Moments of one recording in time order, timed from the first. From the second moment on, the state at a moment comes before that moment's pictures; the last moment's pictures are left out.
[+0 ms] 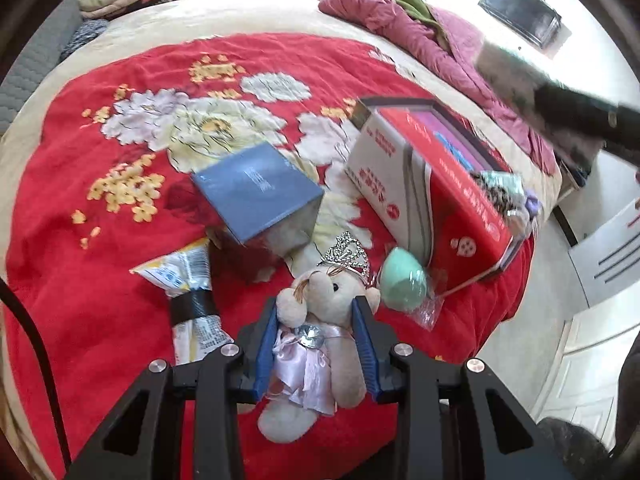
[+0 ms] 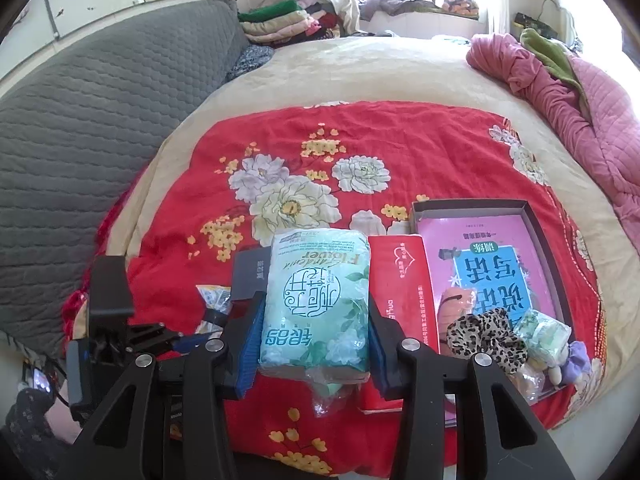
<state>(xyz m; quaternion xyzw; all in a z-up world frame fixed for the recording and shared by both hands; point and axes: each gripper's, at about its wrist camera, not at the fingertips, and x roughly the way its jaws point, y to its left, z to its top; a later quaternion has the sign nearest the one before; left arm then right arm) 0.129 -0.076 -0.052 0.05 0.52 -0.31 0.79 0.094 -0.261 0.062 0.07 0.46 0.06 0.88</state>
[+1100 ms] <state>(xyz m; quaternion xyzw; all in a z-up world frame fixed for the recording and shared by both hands) 0.089 -0.203 0.075 0.07 0.43 -0.36 0.82 0.007 -0.422 0.115 0.13 0.41 -0.06 0.90</state>
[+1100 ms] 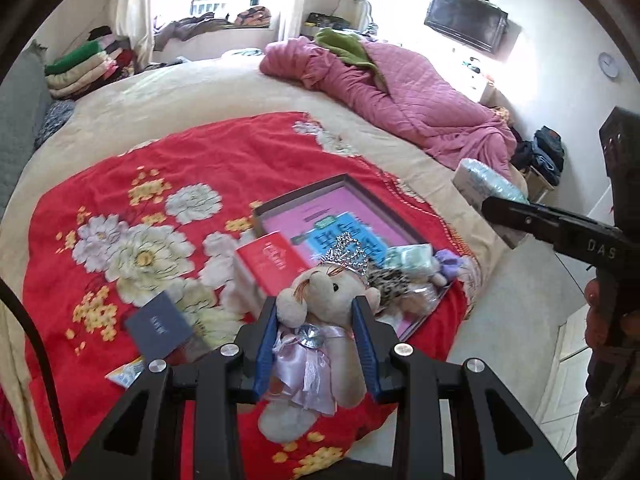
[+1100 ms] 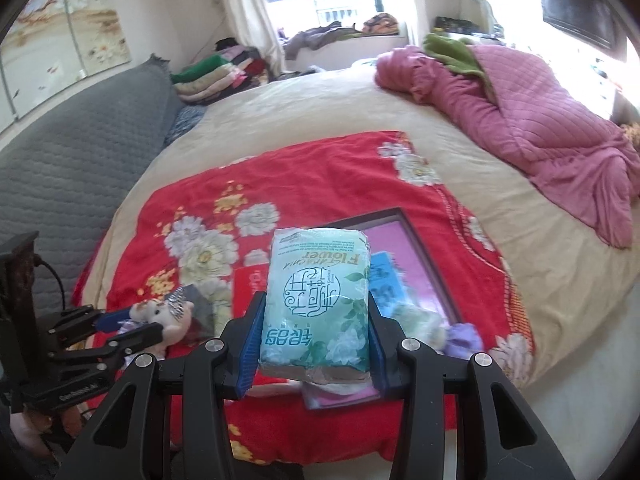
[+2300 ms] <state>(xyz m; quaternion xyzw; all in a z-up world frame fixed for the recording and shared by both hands) 0.114 -0.354 -0.021 0.08 0.49 -0.35 0.79 0.017 -0.502 0.041 0.14 0.44 -0.08 0.88</state>
